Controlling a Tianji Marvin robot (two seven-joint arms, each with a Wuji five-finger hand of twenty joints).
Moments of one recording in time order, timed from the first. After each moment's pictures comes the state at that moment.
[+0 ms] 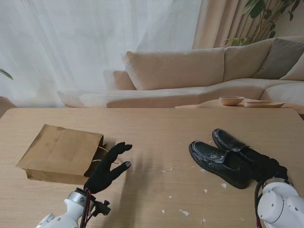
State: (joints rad) left arm 1.97 -1.14 -1.27 -1.89 0.20 -0.18 0.11; right arm -1.98 -1.08 1.65 -1.88 -0.86 0.53 0.18; left_hand 0.78 -0.16 0.38 -0.06 0.33 0.05 0.28 0.20 0.18 0.07 0.13 0.27 0.04 0.10 0.02 0.23 -0.06 0.25 0.03 0.26; right_hand 0.22 -0.35 0.59 -0.09 0.24 -0.23 0.19 0.60 0.21 -0.08 0.25 0.20 0.12 0.01 0.09 0.25 -0.01 0.07 0.45 0.65
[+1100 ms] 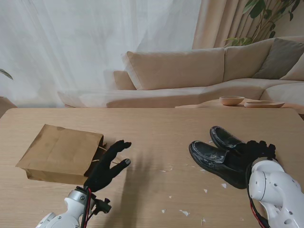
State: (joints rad) left arm 1.96 -1.15 -1.26 -1.90 0.19 -0.15 0.12; right arm -1.76 -1.04 1.53 -1.78 -1.14 0.46 0.40; left_hand 0.78 -0.16 0.38 -0.06 0.33 0.05 0.29 0.20 0.18 0.07 0.13 0.27 0.04 0.10 0.02 0.23 -0.06 0.25 0.03 0.26; right_hand 0.22 -0.39 0.60 -0.09 0.41 -0.29 0.23 0.55 0.21 -0.15 0.42 0.23 0.11 0.02 0.04 0.21 -0.07 0.07 0.27 0.61
